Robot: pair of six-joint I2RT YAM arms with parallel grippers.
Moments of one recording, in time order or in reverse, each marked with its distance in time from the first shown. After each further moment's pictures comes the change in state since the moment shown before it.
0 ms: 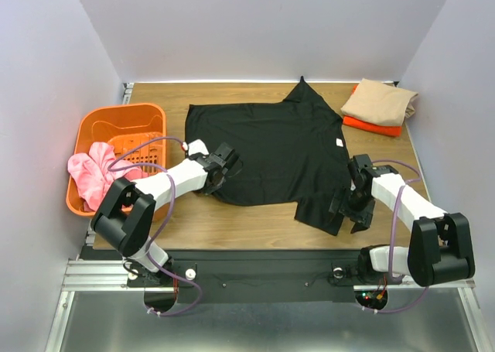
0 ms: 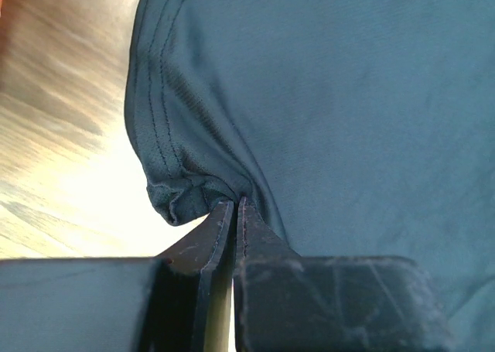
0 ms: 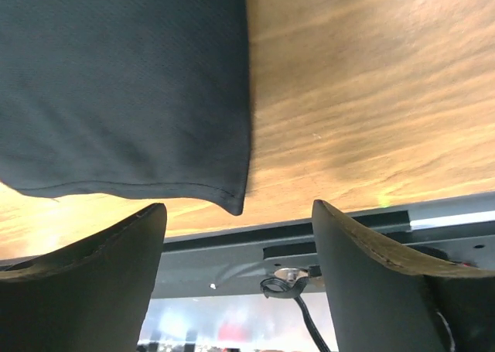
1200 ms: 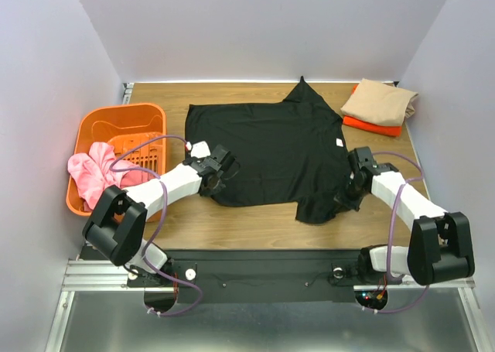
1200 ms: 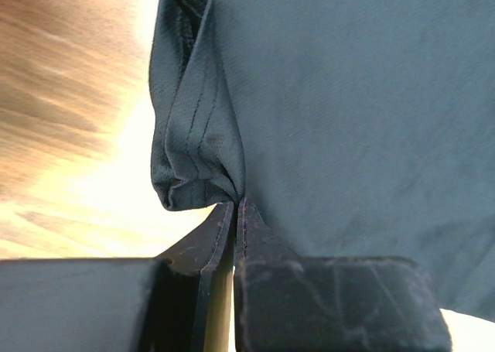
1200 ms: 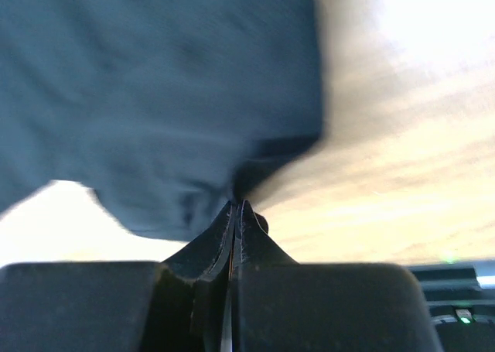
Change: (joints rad) left arm 0.003 -0.084 -0.056 0.051 0.086 0.187; right arm 0.001 -0.003 -0.008 0.179 -0.010 0.133
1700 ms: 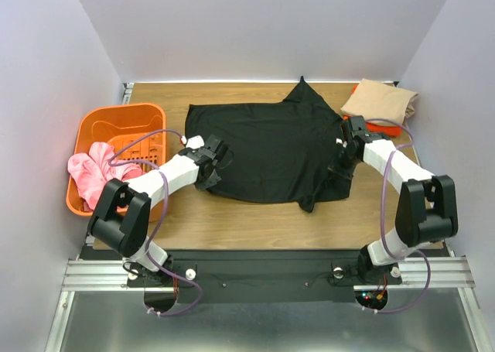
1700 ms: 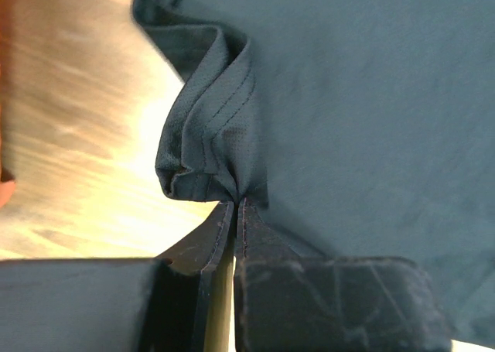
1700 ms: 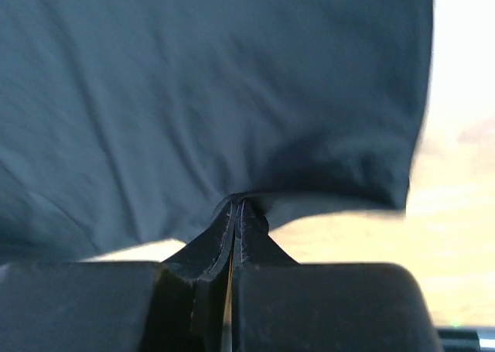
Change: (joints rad) left arm 0.099 0.055 0.060 -0.026 0.057 0.061; right arm 0.002 0.270 0.347 0.045 0.049 -0.078
